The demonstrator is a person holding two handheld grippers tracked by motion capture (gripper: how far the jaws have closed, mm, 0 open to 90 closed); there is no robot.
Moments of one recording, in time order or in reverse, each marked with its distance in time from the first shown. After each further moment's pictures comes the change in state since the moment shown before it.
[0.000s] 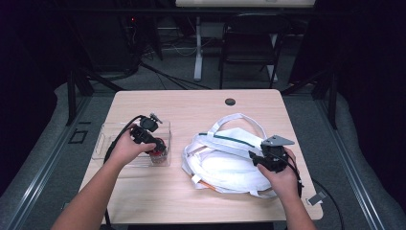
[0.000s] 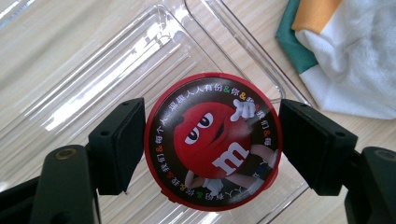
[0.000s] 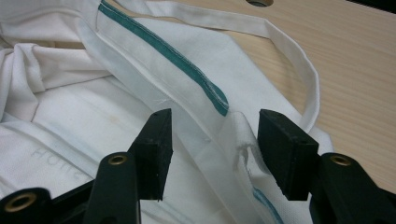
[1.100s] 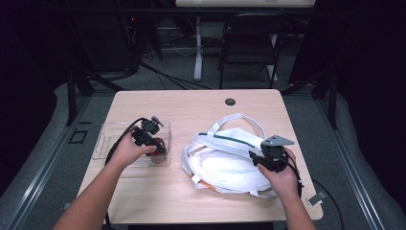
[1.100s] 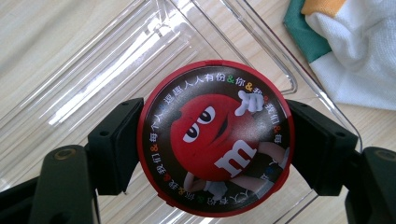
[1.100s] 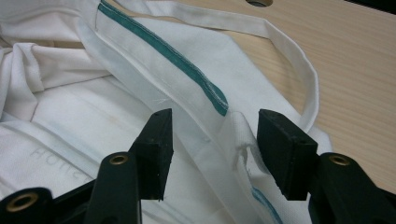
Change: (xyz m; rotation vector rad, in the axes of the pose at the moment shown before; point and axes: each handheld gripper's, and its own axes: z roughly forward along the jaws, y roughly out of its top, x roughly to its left) left arm -0.001 -0.003 0.012 0.029 0.008 0.006; right arm 0.000 0.000 0.000 -0.001 -0.002 -0.004
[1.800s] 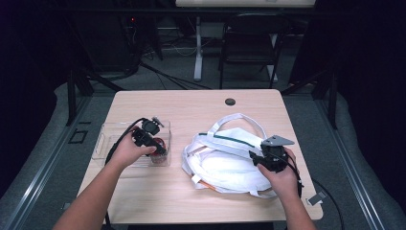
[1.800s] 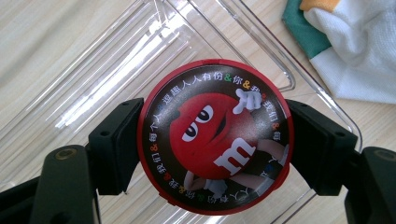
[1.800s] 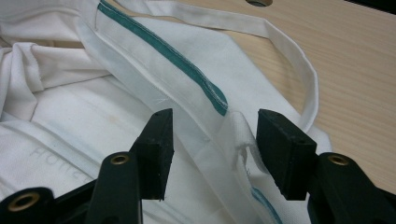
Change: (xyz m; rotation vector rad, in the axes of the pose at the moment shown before) left arm -0.002 0.000 -0.001 0.004 0.016 0.032; right arm 0.000 0.000 0.000 0.000 -0.001 0.000
